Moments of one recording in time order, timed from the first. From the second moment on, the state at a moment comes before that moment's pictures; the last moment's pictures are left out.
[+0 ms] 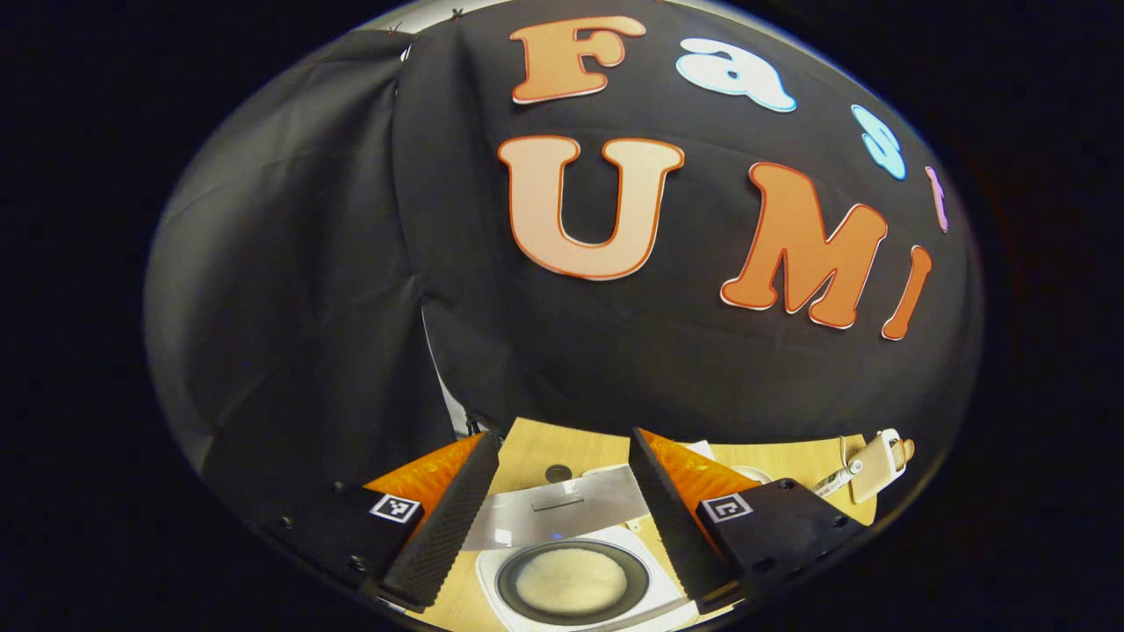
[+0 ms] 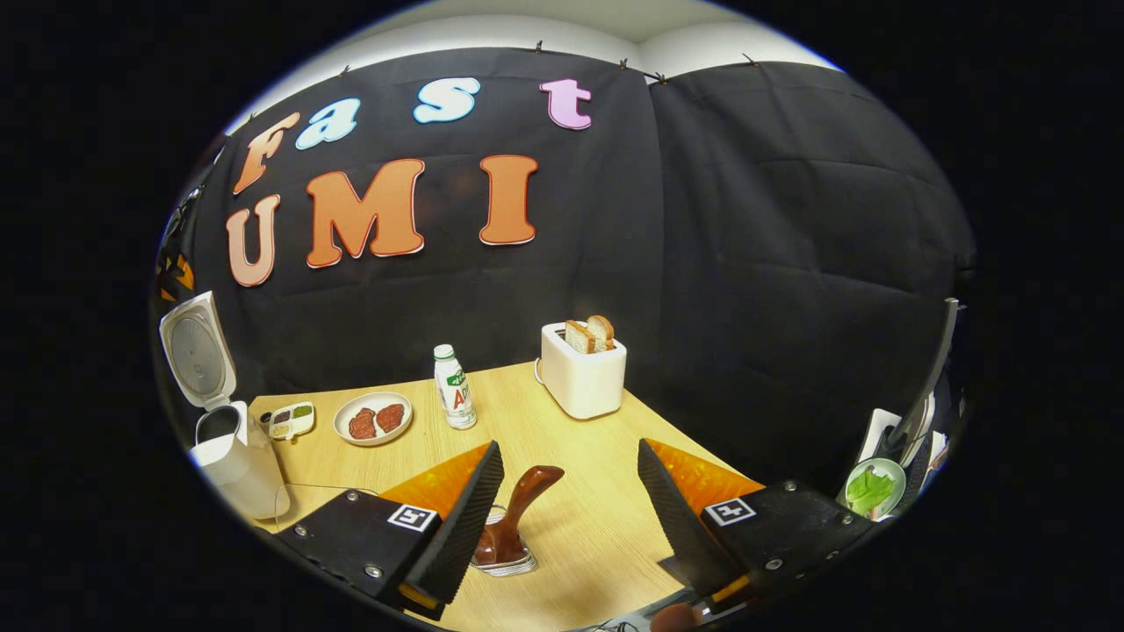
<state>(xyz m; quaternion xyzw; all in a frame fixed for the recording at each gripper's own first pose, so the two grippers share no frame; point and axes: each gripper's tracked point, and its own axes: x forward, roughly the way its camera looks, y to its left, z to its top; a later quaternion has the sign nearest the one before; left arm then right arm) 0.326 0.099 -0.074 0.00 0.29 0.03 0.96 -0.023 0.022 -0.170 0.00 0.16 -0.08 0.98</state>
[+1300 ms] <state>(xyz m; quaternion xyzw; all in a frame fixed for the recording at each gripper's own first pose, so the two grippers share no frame) 0.161 0.051 -0.165 -0.06 0.36 -0.02 0.93 -0.013 0.057 -0.096 -0.02 0.10 0.04 0.99</state>
